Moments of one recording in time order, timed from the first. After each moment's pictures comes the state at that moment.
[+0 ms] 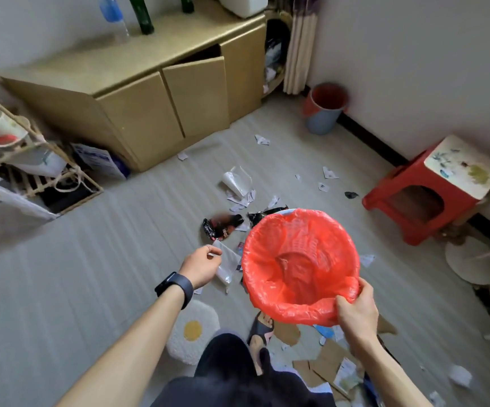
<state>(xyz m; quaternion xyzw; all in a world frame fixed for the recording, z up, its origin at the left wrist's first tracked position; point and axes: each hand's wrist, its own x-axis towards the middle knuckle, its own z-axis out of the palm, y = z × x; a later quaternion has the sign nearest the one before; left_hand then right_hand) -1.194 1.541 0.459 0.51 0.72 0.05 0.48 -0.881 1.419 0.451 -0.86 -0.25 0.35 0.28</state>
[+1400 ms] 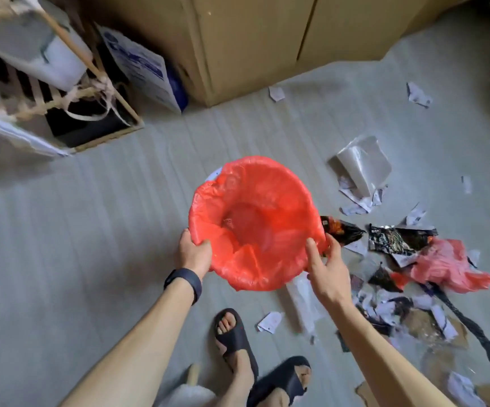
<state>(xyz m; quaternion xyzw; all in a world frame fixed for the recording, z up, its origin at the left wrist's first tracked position) -1.597 1.833 0.043 0.12 0.86 0.22 0.44 -1.338 1.842 0.063 -0.77 -0.43 0.45 0.12</state>
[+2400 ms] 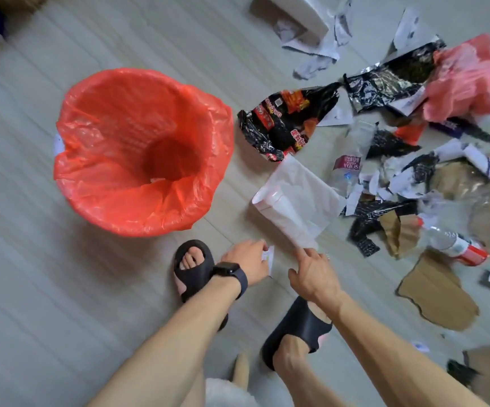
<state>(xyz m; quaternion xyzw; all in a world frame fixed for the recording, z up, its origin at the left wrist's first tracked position) -1.418 1.696 -0.220 0.66 0.52 -0.29 0.47 -1.258 1.620 -0.229 -0.71 -0.49 0.45 -0.21</state>
